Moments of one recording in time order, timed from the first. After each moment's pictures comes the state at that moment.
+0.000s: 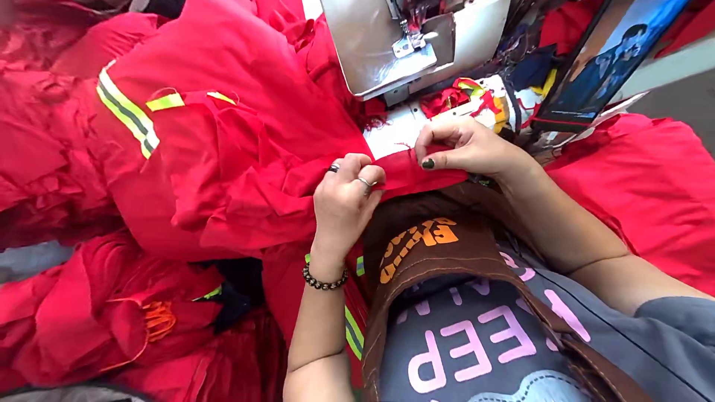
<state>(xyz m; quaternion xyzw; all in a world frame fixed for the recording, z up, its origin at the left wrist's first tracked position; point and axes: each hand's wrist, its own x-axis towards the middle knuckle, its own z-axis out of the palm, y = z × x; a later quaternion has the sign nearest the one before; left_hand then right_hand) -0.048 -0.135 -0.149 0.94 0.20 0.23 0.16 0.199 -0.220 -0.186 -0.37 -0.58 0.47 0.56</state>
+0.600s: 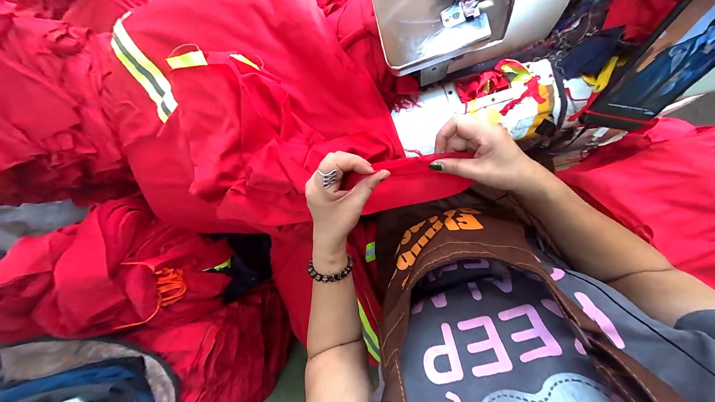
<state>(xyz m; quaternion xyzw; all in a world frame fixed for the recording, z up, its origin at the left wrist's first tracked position) -0.090 -0.131 -0.154 0.79 0.24 0.38 0.41 0.165 -0.224 -0.194 -0.48 -0.62 0.37 0.50</state>
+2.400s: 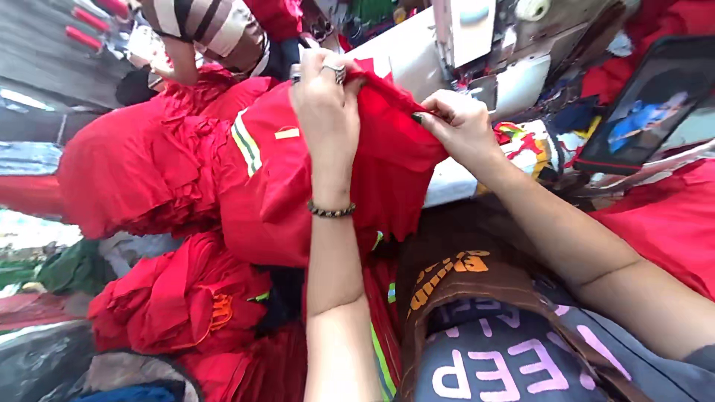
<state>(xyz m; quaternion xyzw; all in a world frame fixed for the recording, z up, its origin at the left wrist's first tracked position) 0.008 -0.020 -0.043 0.89 0.27 0.36 0.01 0.171 -0.137 -0.143 -0.59 -0.55 0.11 0.59</state>
